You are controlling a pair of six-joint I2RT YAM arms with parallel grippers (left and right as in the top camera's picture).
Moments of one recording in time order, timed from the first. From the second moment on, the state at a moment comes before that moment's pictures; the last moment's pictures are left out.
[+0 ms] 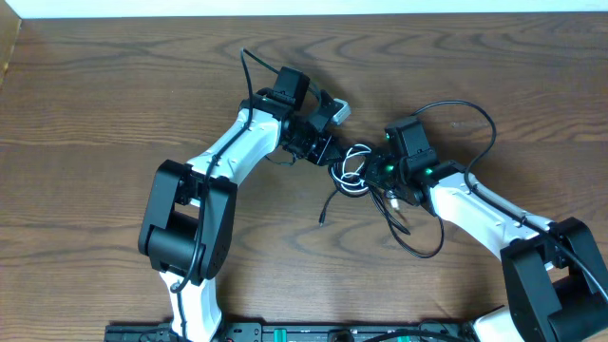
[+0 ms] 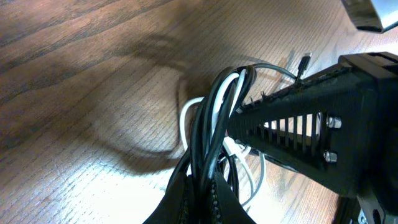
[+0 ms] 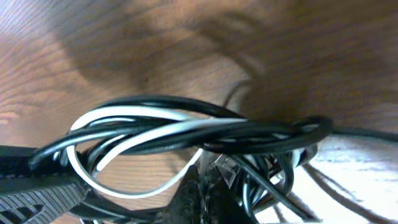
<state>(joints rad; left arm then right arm) -0.38 2.00 1.39 -0.66 0.72 0.16 0.43 1.66 0.85 -0.18 -0.21 0.84</state>
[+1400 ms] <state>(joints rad) -0.38 2.00 1.39 -0.71 0.49 0.06 0.26 1.48 0.86 -0.11 -0.59 0.44</state>
